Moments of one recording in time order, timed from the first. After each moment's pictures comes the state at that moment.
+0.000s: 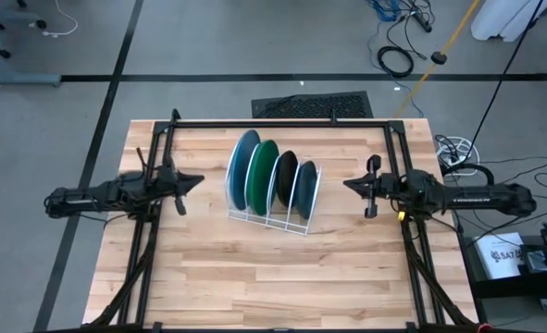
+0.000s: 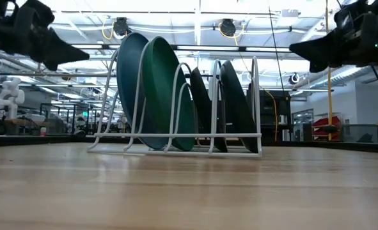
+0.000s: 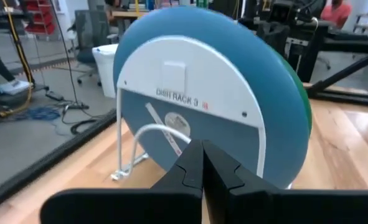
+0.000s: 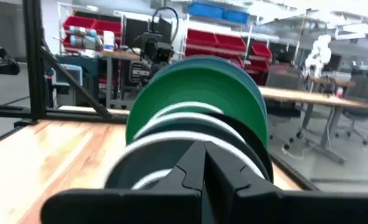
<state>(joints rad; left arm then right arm) 0.02 0.04 0.18 -0.25 -0.30 -0.03 -0.11 0.37 0.02 0.50 0.01 -0.10</state>
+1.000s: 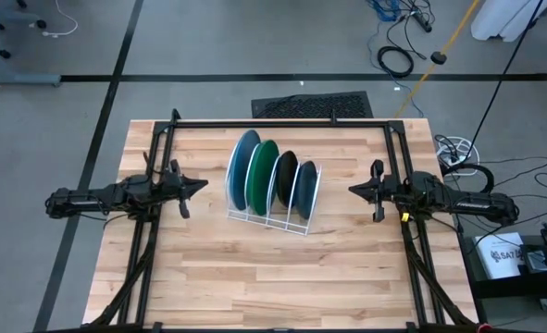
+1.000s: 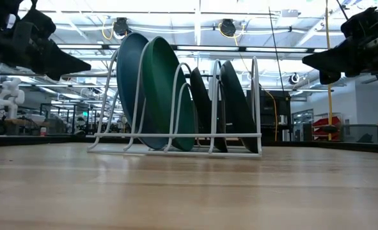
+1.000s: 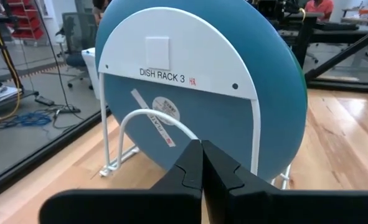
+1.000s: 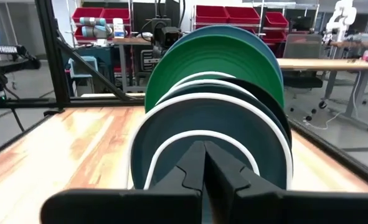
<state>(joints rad) 0.02 0.00 0.08 -0.18 -0.26 -0.01 -0.11 0.00 0.02 0.02 -0.02 0.00</state>
